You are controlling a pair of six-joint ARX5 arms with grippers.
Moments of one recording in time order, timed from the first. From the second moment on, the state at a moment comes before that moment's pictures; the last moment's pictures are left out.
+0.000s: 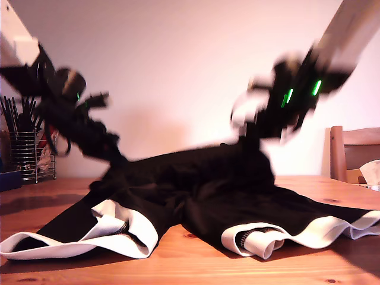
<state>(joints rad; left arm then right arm) -0.14 2.16 1.52 -0.08 0.44 0.40 0.18 2.12 1.54 0.22 -0.20 -0.11</state>
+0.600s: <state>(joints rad) -0.17 1.73 1.13 -0.02 0.38 0.36 0.15 1.69 1.05 0.27 -0.25 -0.12</state>
